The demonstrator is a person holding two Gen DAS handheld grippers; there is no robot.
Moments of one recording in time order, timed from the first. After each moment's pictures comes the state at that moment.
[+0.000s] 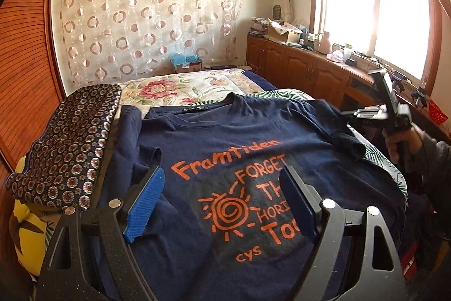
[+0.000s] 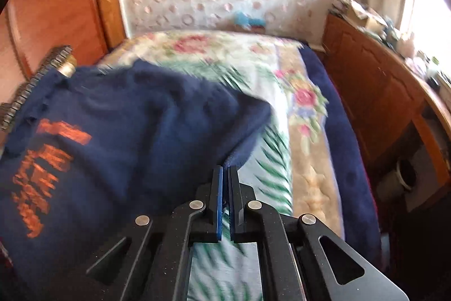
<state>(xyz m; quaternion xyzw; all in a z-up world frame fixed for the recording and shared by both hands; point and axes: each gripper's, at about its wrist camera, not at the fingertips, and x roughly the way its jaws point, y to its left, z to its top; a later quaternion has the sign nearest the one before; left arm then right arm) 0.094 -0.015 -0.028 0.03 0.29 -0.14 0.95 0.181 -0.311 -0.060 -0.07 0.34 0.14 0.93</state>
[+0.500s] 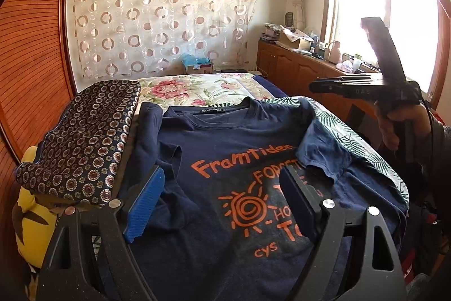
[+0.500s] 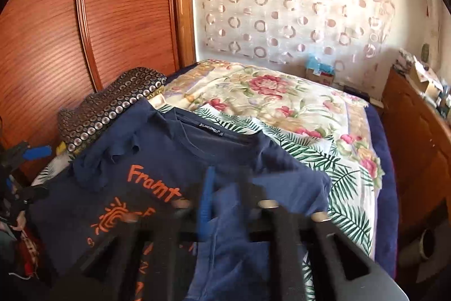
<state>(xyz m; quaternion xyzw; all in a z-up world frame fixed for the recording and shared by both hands) 0.088 0.013 -0.028 0.00 0.29 -0.11 0.95 0.162 -0.179 0.005 -0.12 0.27 0.29 0.91</state>
